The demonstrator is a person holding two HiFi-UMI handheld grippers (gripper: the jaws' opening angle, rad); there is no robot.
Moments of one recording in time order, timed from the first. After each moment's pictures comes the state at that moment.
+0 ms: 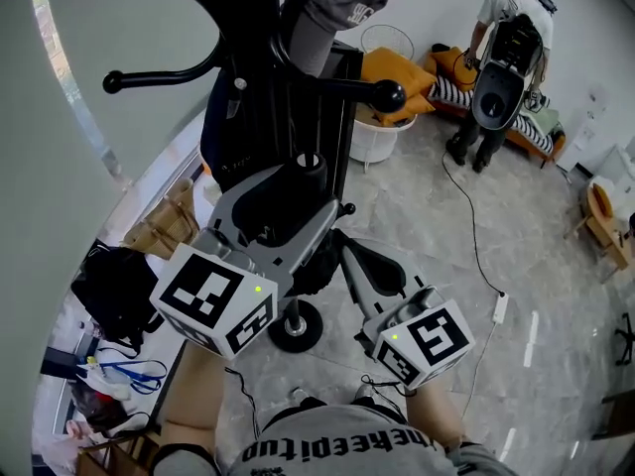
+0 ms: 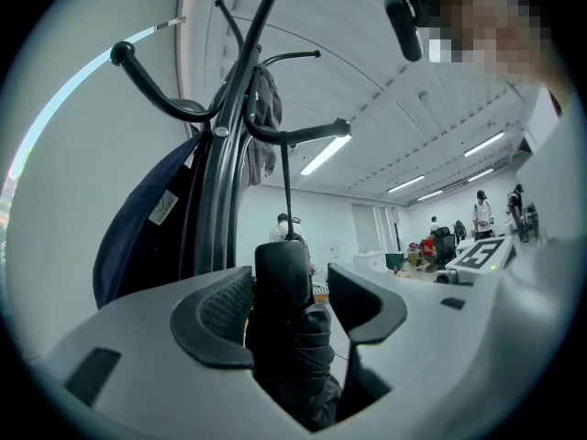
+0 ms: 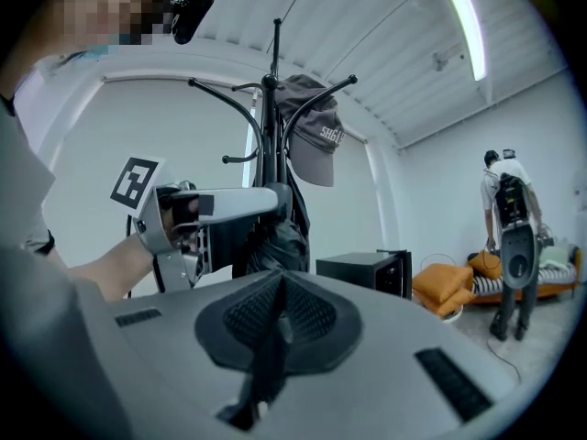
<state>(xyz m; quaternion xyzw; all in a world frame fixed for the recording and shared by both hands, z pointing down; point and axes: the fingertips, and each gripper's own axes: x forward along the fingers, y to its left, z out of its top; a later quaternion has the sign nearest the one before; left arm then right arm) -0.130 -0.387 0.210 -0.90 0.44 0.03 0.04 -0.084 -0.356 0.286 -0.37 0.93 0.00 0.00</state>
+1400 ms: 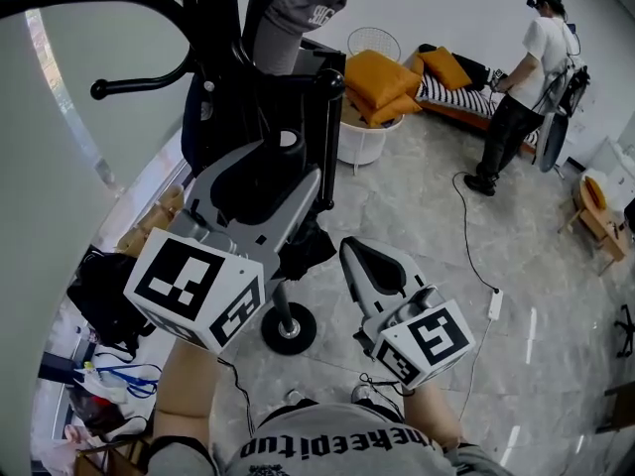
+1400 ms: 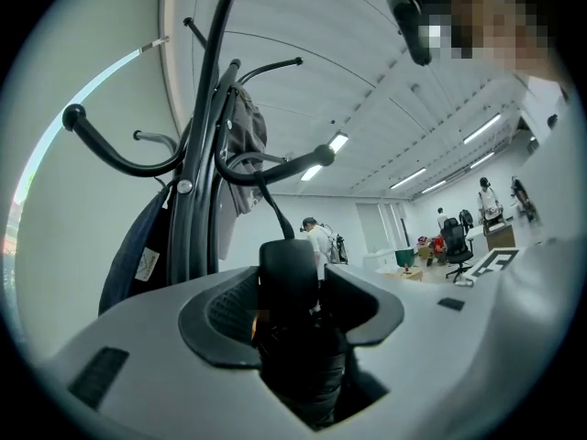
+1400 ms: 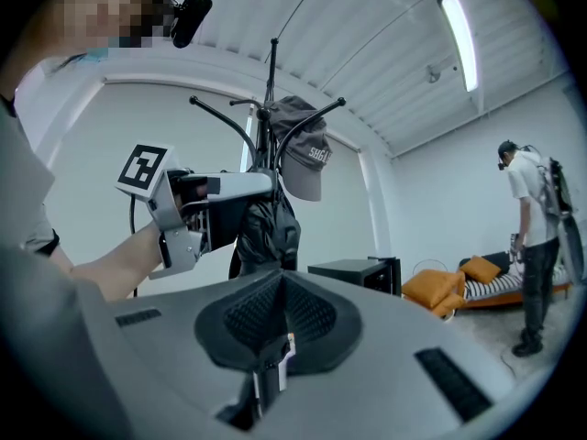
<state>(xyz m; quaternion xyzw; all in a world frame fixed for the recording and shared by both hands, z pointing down) -0.112 -0.373 0.168 -0.88 0.46 0.03 0.09 -0.047 -0.339 0.276 -0.39 0.92 0.01 0.02</state>
